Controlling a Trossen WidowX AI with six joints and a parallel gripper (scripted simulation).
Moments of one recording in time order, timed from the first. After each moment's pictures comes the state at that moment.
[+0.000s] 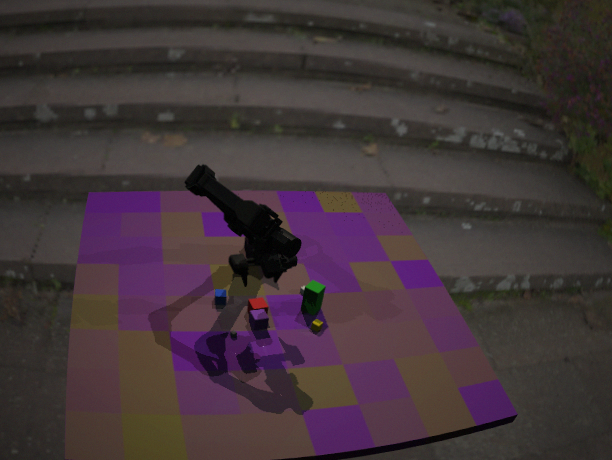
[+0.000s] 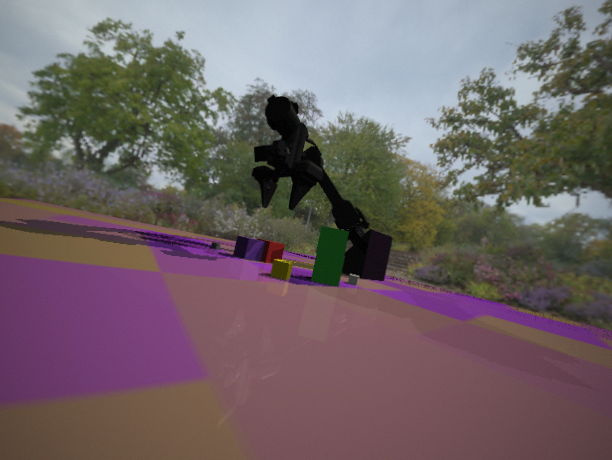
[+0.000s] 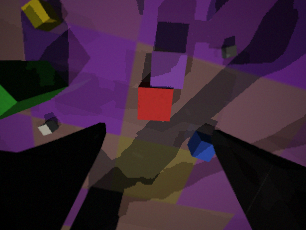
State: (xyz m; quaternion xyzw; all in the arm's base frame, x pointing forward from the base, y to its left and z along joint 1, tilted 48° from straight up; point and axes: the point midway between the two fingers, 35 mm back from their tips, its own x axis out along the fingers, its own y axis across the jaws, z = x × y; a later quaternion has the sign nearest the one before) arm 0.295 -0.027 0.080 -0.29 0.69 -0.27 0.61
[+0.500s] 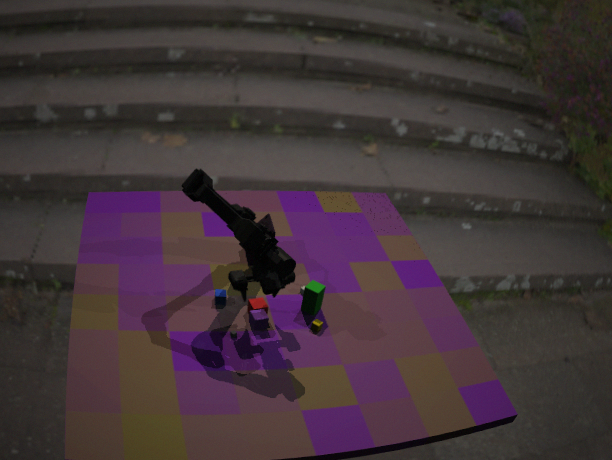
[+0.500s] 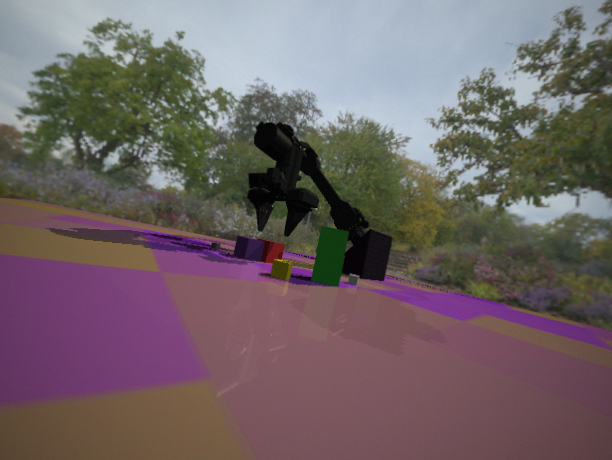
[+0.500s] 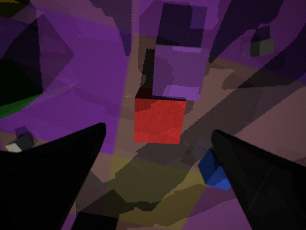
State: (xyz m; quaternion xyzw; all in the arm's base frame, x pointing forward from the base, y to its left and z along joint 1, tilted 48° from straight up) arm 0.287 -0.068 0.039 -0.29 0.69 -0.27 0.60
